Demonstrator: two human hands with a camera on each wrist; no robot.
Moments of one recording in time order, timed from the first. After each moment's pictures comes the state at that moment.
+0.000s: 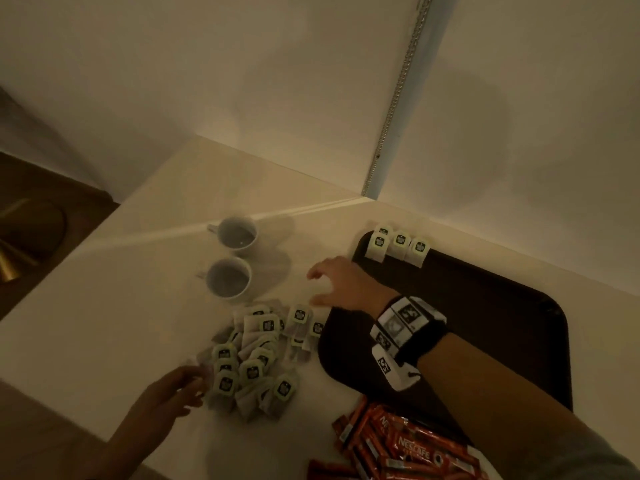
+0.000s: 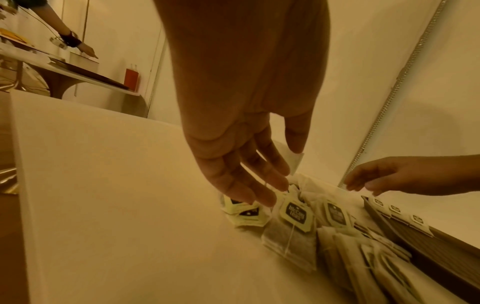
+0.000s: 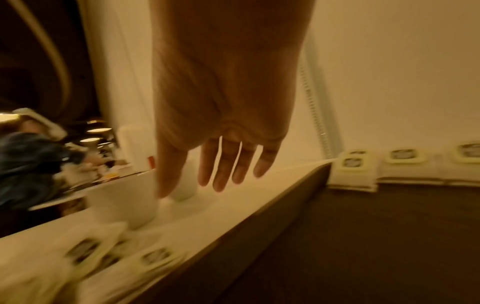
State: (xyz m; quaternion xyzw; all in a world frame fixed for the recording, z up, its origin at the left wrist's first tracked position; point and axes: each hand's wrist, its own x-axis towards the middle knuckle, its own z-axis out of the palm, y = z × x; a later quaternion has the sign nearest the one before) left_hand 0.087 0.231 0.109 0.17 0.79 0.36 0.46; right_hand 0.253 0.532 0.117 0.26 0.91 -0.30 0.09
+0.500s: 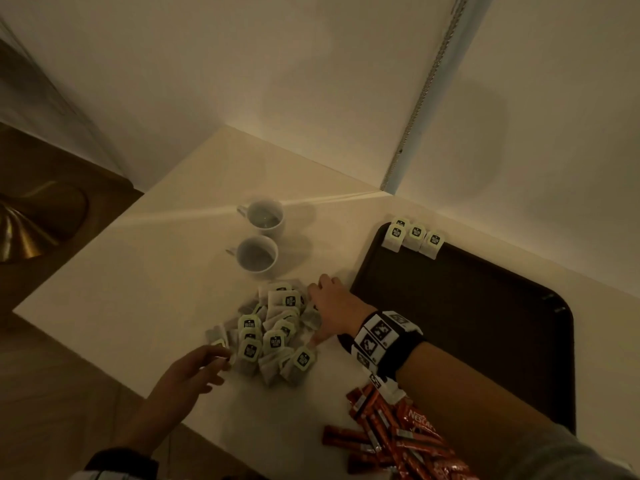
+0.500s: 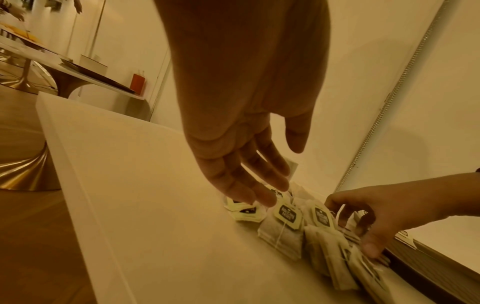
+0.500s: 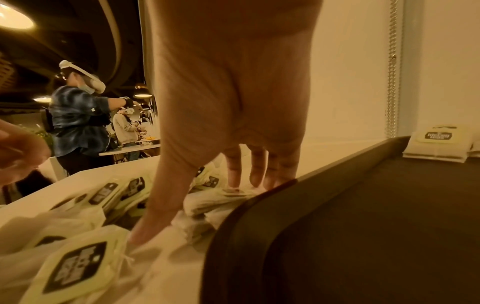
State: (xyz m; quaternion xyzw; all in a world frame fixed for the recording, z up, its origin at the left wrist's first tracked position) left_hand 0.093 0.200 0.110 0.23 0.78 0.38 0.45; right_hand 0.237 0.446 0.107 0.25 0.92 -0.19 0.23
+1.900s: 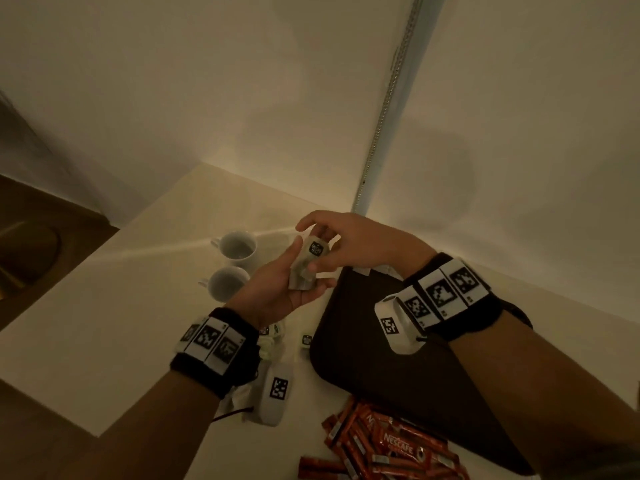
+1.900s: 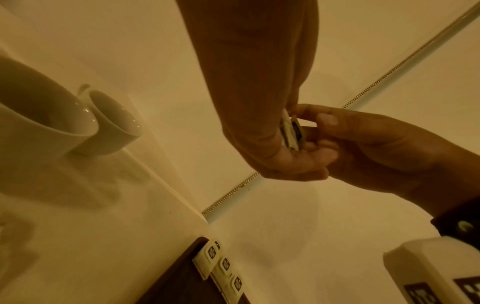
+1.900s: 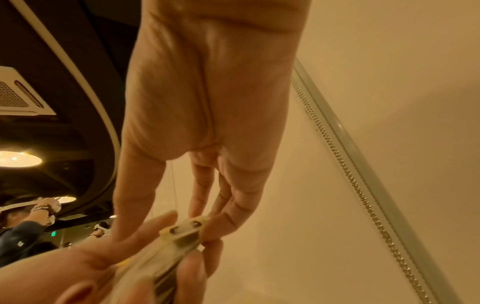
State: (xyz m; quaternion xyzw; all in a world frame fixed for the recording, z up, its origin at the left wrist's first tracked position) left_hand 0.152 0.404 0.220 0.15 0.44 0.58 0.67; right_hand 0.260 0.526 0.276 0.21 0.88 -0.42 0.02
